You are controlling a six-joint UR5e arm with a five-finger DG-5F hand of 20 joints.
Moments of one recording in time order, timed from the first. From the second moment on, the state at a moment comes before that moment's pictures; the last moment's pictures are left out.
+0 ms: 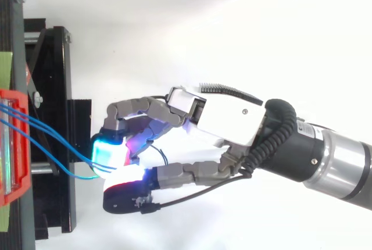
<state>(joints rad) 0.27 -2.35 -1.23 -2.72 -0.96 -0.17</state>
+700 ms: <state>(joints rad) 0.28 -2.32 -1.23 -2.76 -0.96 -0.16</state>
